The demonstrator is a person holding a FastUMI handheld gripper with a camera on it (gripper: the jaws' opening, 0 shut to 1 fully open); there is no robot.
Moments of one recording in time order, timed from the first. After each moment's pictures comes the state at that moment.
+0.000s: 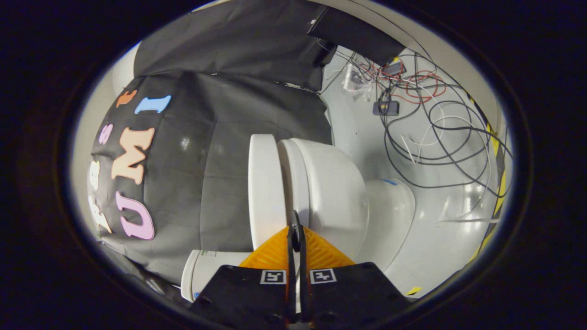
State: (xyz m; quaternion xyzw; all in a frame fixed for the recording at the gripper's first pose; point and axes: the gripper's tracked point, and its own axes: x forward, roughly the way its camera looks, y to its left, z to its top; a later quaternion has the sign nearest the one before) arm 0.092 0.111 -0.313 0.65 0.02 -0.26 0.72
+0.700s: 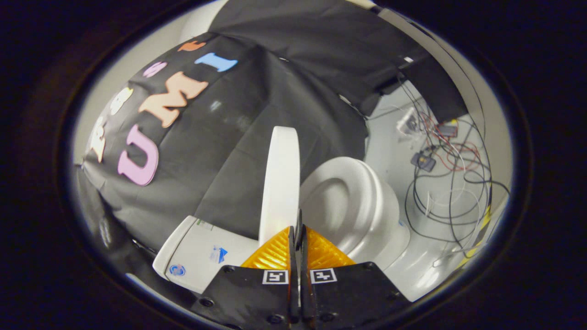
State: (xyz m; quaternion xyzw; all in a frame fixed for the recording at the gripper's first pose) arm 0.109 0.137 -0.187 0.45 0.03 -0.23 0.86
